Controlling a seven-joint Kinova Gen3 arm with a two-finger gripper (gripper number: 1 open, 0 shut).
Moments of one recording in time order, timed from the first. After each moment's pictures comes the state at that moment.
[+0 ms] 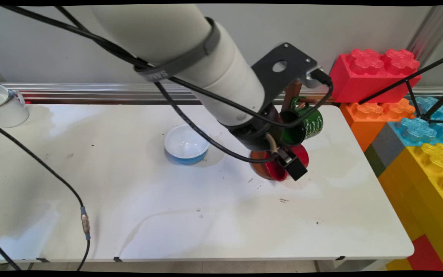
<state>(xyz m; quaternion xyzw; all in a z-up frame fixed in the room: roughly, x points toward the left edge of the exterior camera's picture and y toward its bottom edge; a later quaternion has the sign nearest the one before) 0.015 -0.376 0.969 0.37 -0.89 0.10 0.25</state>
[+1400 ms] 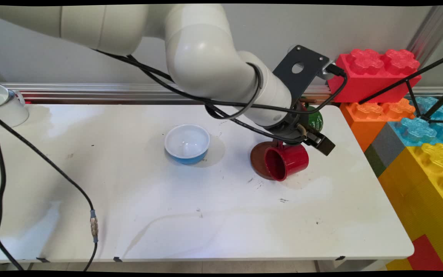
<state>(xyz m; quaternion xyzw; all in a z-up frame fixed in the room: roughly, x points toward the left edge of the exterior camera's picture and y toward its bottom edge) -0.015 -0.429 0.918 0.42 -0.83 0.14 0.33</state>
